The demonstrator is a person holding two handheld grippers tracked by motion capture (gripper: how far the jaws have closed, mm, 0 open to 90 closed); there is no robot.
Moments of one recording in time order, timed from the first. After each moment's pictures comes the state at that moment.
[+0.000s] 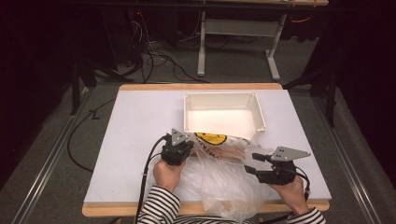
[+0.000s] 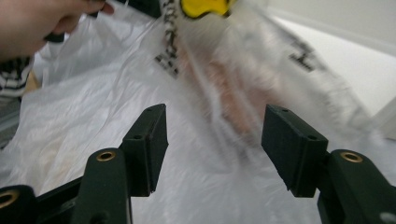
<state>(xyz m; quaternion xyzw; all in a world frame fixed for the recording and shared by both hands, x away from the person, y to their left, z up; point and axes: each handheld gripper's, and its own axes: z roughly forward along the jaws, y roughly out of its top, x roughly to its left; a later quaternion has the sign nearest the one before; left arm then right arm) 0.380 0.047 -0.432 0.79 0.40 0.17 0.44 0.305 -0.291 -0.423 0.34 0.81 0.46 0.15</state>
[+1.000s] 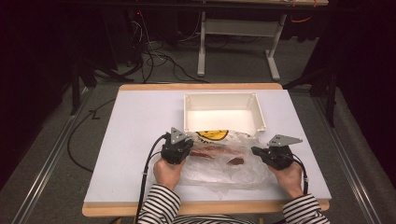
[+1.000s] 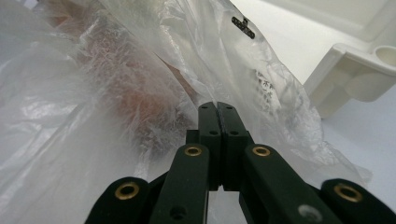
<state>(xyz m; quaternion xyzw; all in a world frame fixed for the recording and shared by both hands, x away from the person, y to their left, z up) 0.386 0.048 -0.435 0.78 0.40 0.17 0.44 0.353 -0.304 -0.440 0.39 0.81 0.39 0.19</state>
